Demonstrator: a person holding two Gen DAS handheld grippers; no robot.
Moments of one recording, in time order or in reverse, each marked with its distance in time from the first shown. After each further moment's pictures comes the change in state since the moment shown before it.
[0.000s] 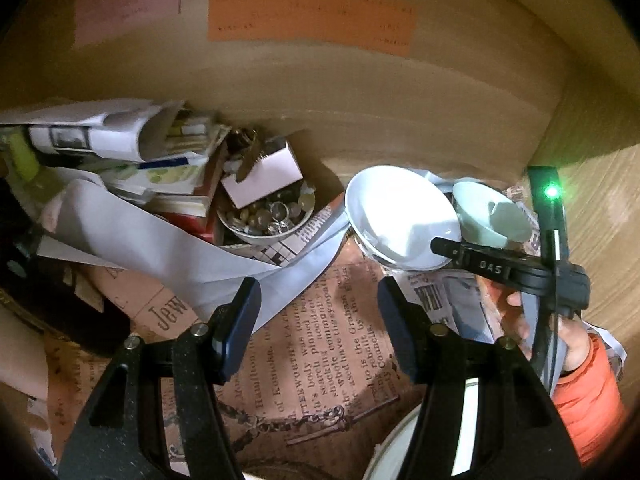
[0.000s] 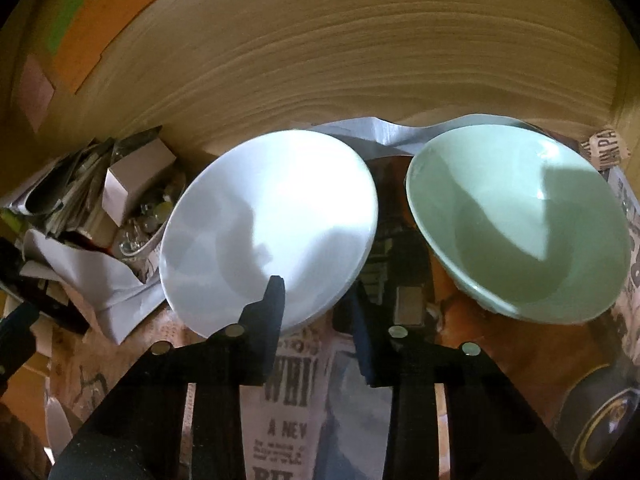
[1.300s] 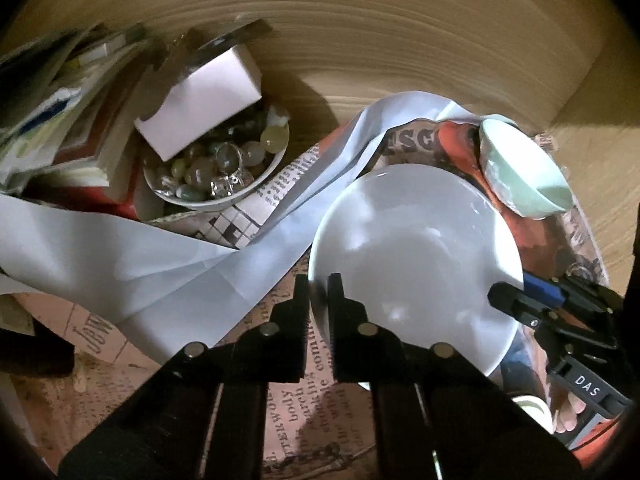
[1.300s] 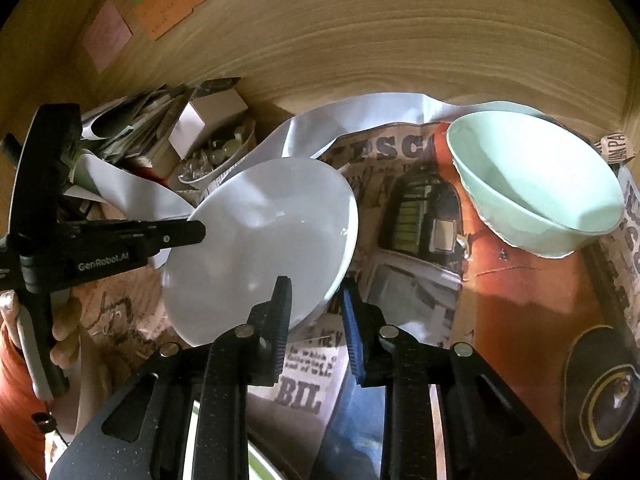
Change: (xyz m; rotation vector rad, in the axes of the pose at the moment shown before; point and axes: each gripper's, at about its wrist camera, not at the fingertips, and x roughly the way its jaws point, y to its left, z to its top) left arm 0.100 -0.019 0.014 0.029 0.264 -0.011; right arm -0.030 0.019 -0.043 -0.144 0.015 0.100
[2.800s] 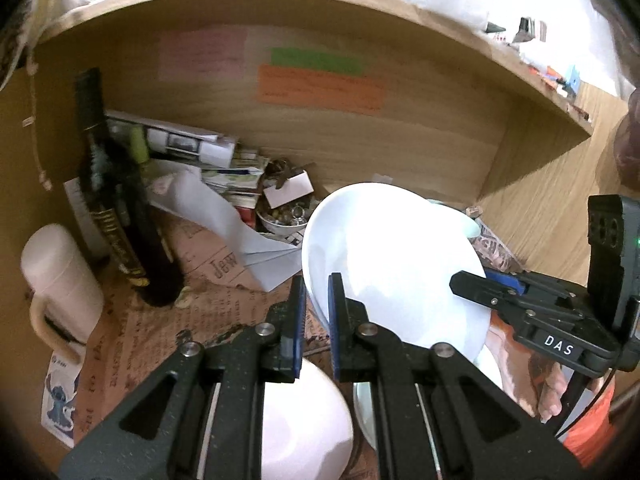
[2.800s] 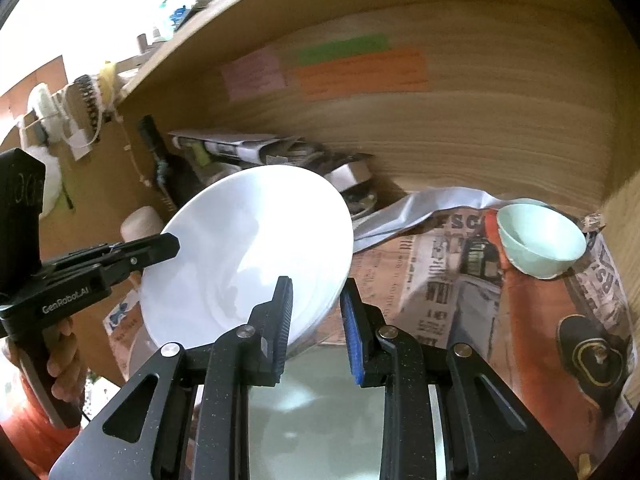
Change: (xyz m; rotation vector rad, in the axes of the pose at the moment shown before) left arm -0.212 0.021 -0.146 -0.065 -0.469 -0.008; right arm -0.109 0.115 -0.052 -0.181 -0.246 0.080
